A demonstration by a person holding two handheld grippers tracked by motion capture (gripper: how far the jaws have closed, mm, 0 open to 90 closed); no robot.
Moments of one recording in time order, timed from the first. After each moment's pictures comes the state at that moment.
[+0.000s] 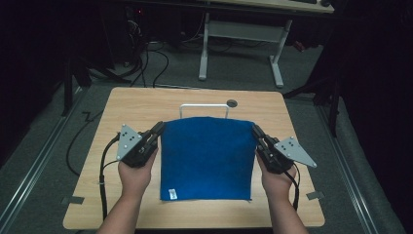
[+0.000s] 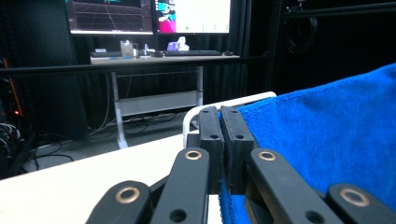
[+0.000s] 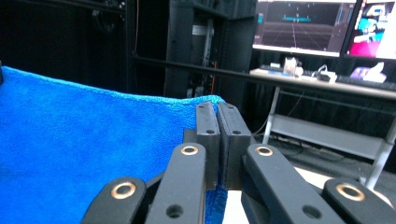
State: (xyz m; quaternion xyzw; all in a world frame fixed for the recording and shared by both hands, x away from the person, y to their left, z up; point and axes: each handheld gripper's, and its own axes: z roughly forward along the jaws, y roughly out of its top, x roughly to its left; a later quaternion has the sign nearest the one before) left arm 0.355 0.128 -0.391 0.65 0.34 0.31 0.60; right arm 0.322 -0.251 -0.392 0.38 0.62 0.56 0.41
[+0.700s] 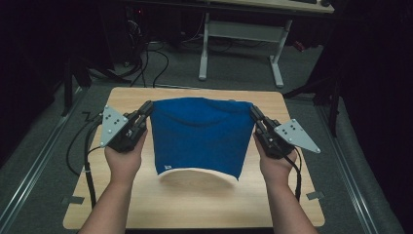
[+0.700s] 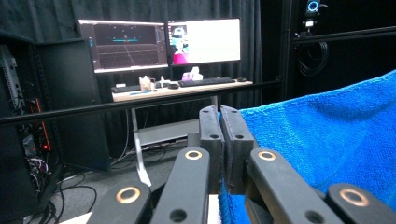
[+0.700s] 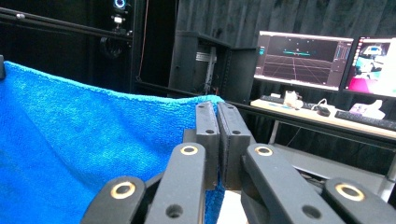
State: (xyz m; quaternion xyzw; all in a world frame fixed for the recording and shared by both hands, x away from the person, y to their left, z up) left arm 0.363 0.144 -0.340 0.62 0.32 0.36 0.62; right arm 0.335 -0.235 -0.340 0.34 0.60 0.58 0.43
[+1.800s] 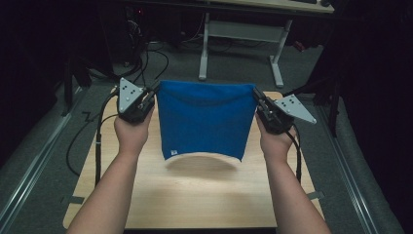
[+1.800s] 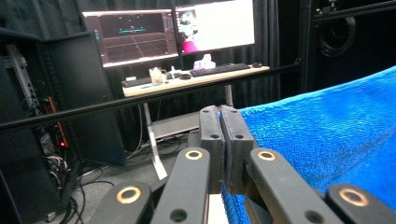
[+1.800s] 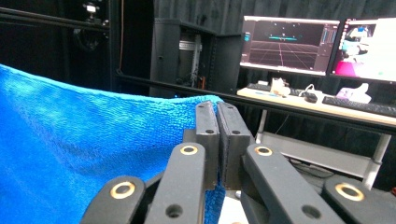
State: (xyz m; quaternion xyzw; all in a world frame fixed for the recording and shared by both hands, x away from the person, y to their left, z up) left arm 0.437 0.128 -0.328 0.64 0.32 0.38 0.58; right arm 0.395 -0.248 -0.330 0.38 0.60 0.56 0.43
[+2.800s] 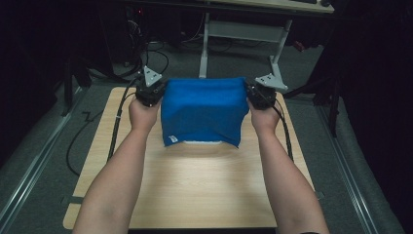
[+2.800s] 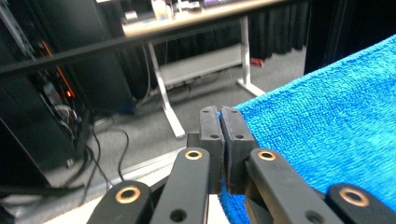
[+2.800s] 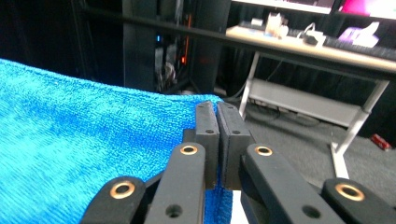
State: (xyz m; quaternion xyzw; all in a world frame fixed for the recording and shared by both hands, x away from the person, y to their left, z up) left arm 0.543 0.108 -0.384 0.72 0.37 0.35 0.47; right arm 0.512 -0.250 -0.371 0.44 0.66 0.47 0.39
